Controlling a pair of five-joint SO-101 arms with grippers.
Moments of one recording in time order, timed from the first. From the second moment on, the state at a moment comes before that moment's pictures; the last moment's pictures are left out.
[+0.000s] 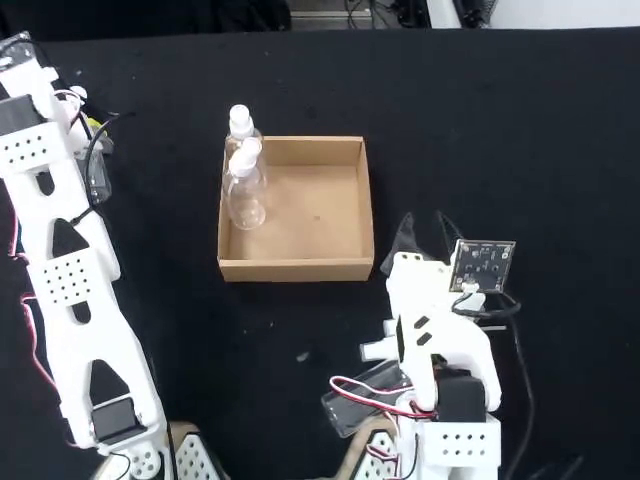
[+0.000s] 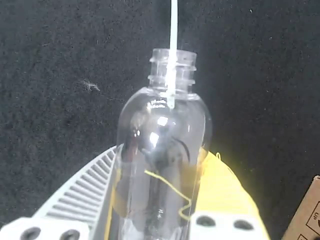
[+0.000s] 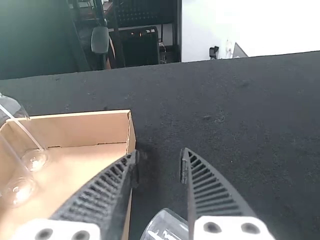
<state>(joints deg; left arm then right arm) -26.3 63.2 -92.8 100.7 3.9 1.1 -103.1 92.8 36.4 -4.5</state>
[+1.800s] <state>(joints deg) -26.3 42.7 -92.3 100.8 2.3 1.1 -103.1 92.8 36.4 -4.5</state>
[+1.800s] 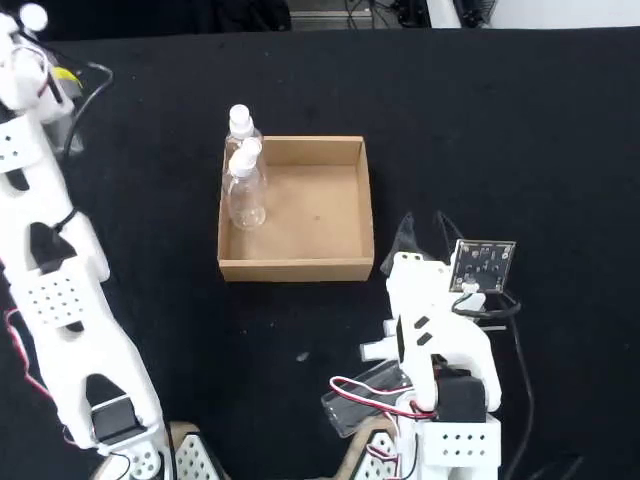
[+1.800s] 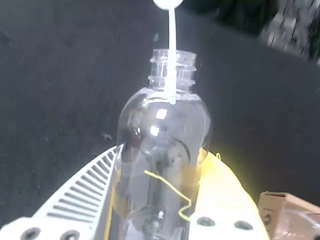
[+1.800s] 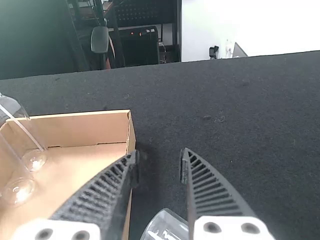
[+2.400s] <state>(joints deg) -26.3 -2.6 -62.6 100.9 2.3 1.1 -103.1 92.8 36.4 -4.5</state>
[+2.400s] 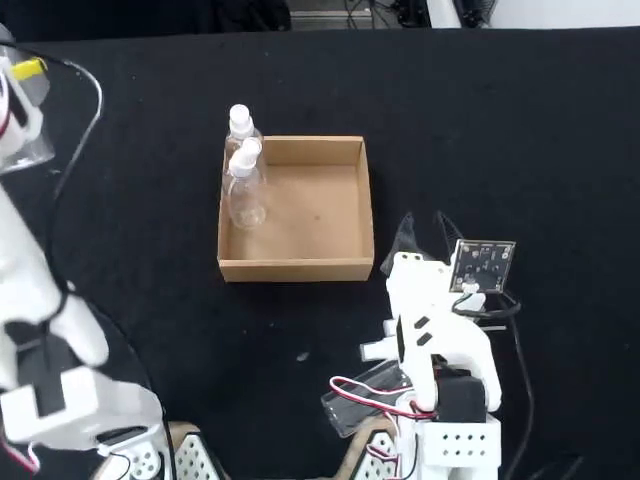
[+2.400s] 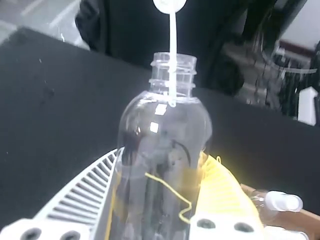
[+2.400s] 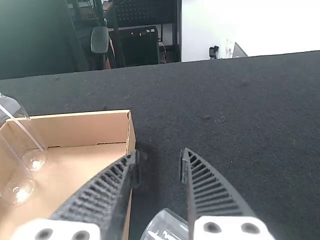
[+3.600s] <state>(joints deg) -3.9 -47.0 -41.4 100.9 2.2 8.2 -103.1 76.4 46.7 -3.8</state>
